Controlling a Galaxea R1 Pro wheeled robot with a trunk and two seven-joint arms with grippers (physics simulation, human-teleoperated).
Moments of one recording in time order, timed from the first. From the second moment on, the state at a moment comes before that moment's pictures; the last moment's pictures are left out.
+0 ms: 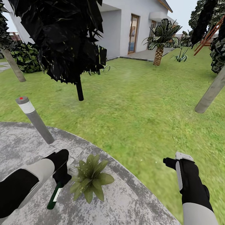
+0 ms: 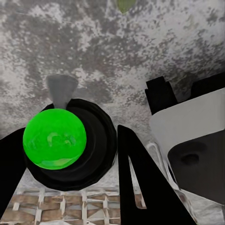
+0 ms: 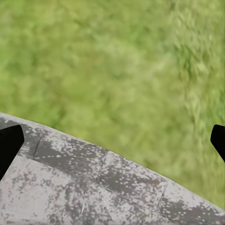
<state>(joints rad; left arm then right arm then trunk) -1.08 0.09 -0.59 -0.06 -0.37 1.01 -0.81 -0.54 0.05 -0.44 -1.28 0.16 0.89 -0.04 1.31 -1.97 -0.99</state>
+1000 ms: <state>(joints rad) -0.88 0.10 -0.57 -0.06 -0.36 1.01 -0.86 -0.54 0.05 -0.44 -1.26 0.16 0.89 -0.03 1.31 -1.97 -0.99</state>
